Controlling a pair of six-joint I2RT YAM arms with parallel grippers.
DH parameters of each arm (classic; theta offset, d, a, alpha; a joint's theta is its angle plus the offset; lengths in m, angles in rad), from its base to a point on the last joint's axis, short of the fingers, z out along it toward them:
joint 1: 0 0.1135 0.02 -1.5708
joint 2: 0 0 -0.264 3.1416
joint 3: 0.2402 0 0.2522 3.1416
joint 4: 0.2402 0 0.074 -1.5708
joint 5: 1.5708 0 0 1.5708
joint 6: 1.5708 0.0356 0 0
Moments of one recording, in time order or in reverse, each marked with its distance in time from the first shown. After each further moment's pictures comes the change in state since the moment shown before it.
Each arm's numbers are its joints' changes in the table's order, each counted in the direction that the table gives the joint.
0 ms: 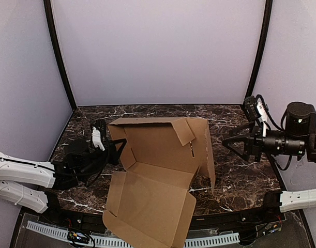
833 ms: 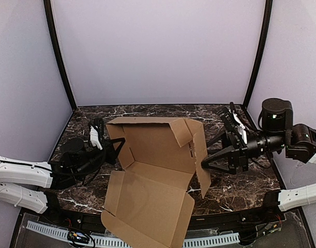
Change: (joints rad) left arm 0.029 -0.058 -0.014 0.019 0.079 0.021; right arm 0.000 0.173 -0.024 -0.218 -0.540 -0.056
